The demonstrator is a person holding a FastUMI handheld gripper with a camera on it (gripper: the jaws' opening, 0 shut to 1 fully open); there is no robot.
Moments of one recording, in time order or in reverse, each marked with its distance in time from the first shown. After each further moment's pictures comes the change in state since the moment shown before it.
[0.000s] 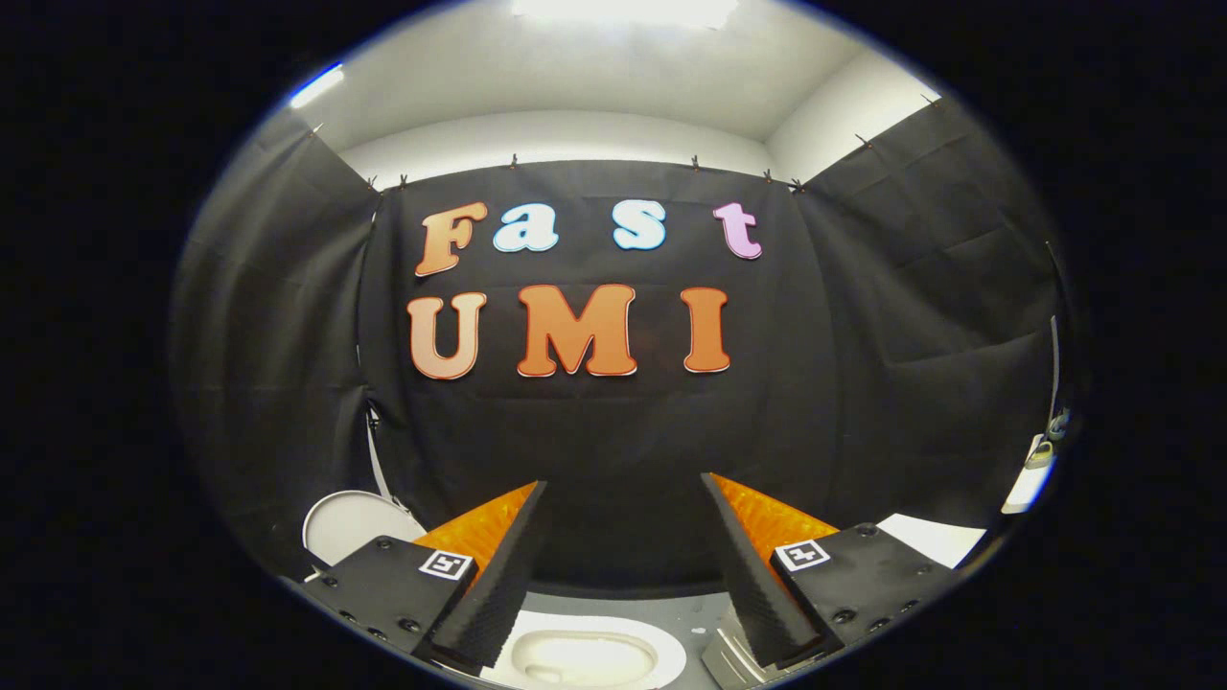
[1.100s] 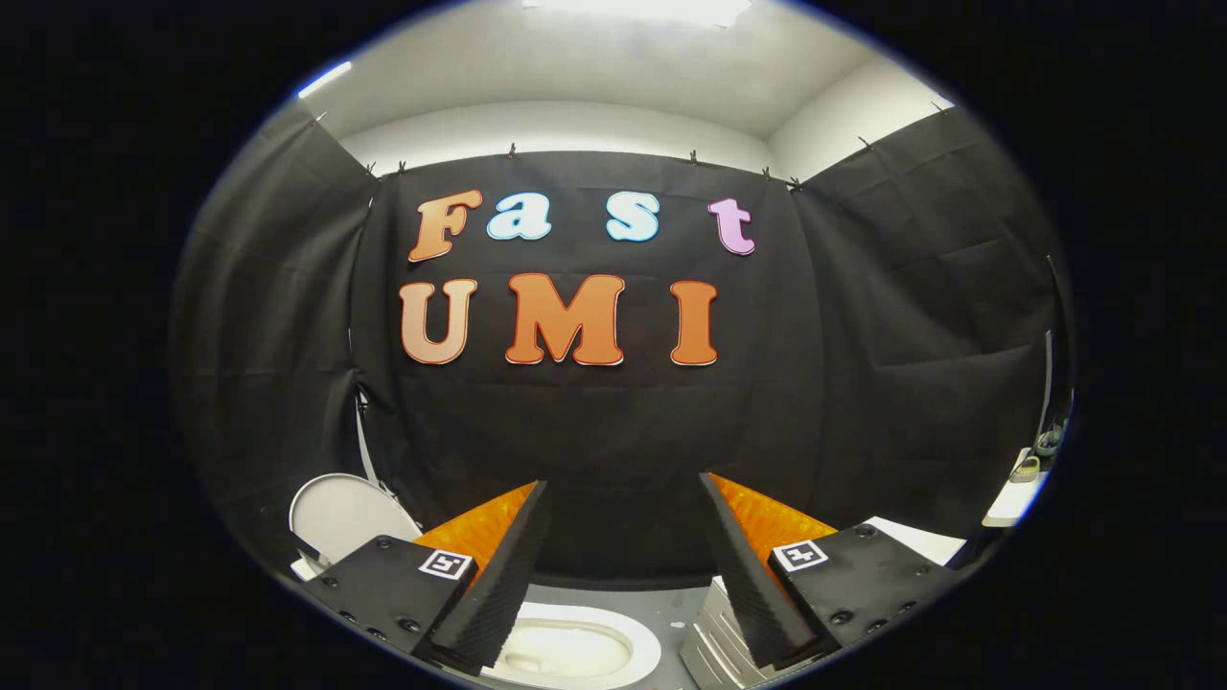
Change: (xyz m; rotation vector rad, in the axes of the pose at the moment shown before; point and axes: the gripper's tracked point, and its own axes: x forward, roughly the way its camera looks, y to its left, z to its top) arm -0.013 -0.011 -0.004 -0.041 0.030 -0.021
